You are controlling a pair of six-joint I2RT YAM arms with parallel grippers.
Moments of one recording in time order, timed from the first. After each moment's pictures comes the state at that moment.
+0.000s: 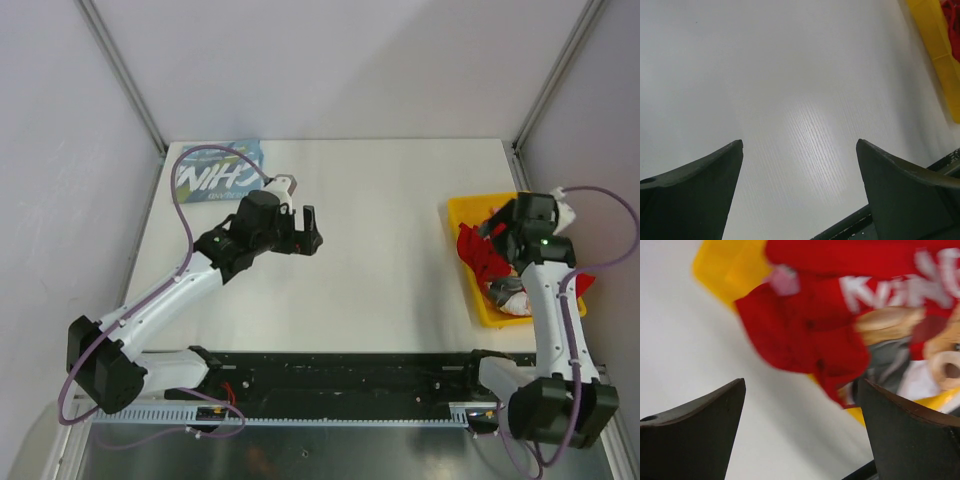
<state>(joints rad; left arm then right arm) -0.64 1.21 1.03 -0.43 -0.04 -0.41 -0.06 1.04 1.03 -0.81 0.24 0.66</state>
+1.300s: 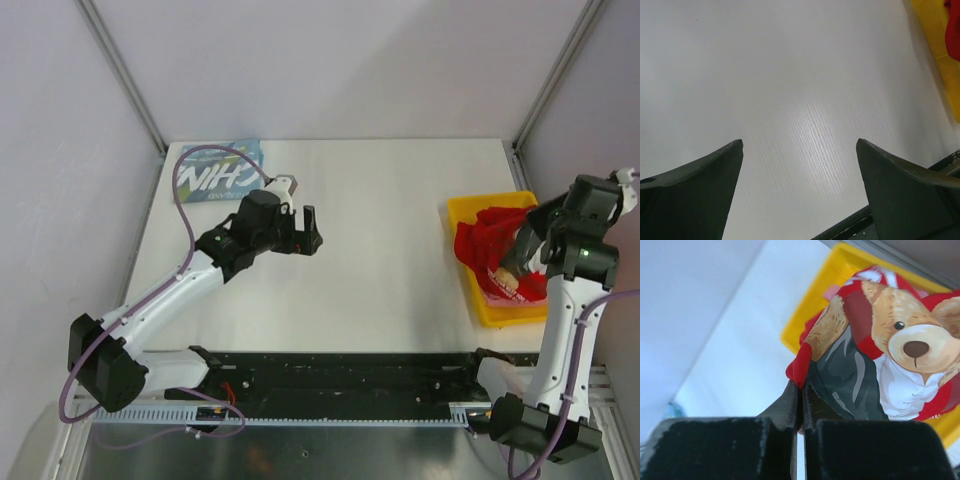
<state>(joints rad) -0.63 1.22 1.03 -0.43 -0.02 -0.41 -0.33 0.97 1.24 -0.82 0.10 0.68</state>
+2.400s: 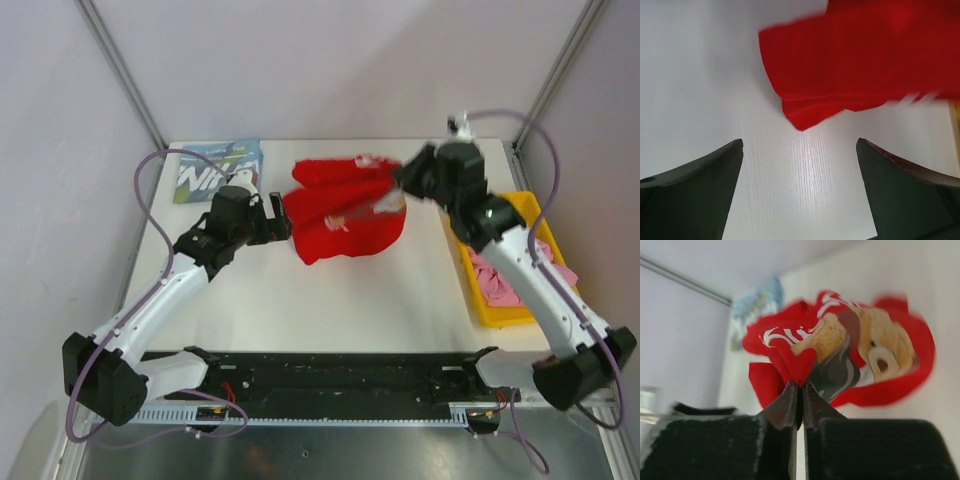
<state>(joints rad) -0.46 1.17 0.99 -0.43 -0.08 -0.47 0.48 1.32 1.50 -0.42 0.12 0.71</state>
